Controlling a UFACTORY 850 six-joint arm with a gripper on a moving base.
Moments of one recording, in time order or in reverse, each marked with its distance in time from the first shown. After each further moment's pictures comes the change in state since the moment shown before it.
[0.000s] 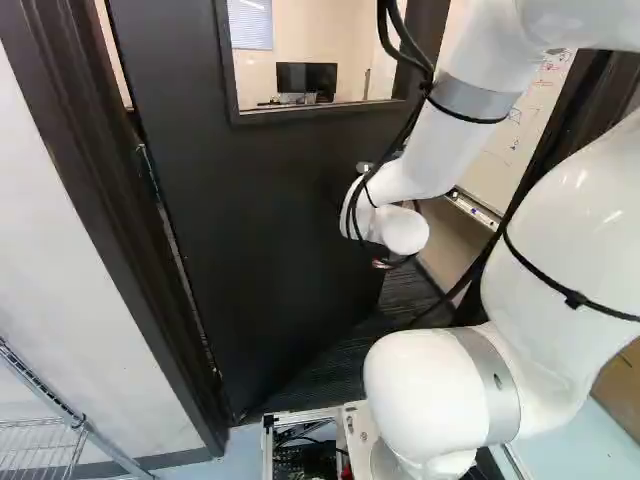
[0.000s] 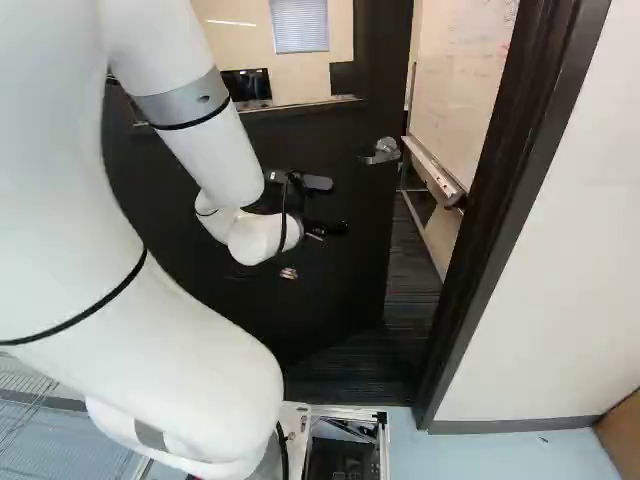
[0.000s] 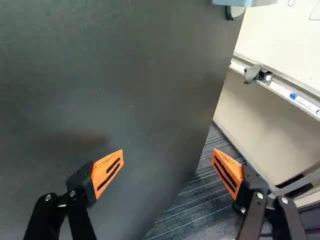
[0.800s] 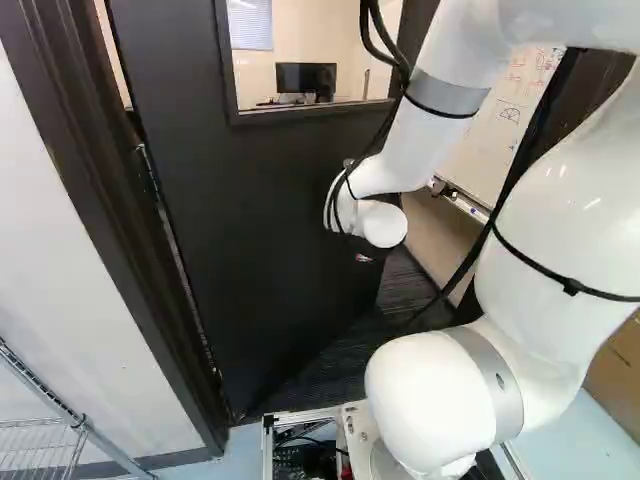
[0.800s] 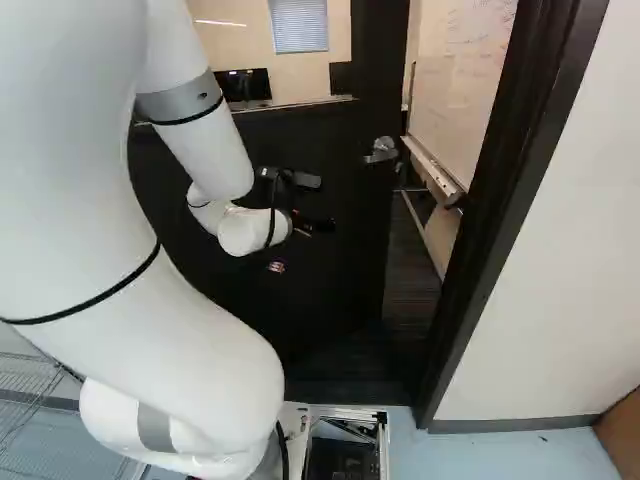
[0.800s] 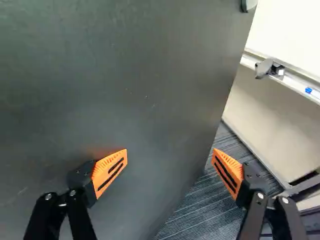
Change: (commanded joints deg) arm 6.9 -3.3 -3.2 5.6 0.0 0.0
